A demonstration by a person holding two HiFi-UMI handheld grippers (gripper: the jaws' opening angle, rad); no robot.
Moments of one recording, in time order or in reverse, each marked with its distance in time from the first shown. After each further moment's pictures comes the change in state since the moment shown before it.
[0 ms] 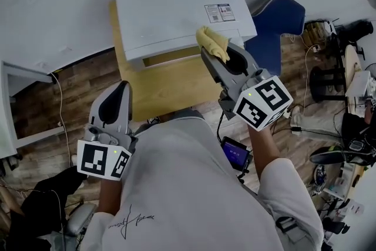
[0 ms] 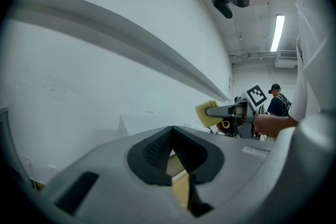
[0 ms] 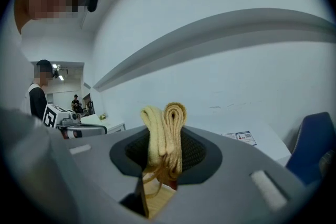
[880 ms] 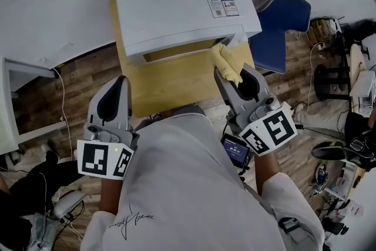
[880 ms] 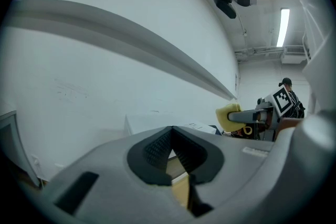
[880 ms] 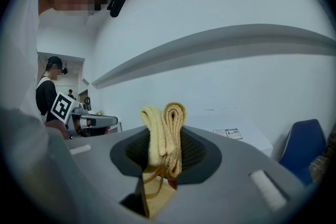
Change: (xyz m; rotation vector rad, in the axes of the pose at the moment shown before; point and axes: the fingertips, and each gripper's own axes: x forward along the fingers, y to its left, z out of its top) left arm -0.001 0.001 0.010 0.002 0.015 0.074; right arm -0.052 0.019 -0.010 -0.055 -0.036 -0.061
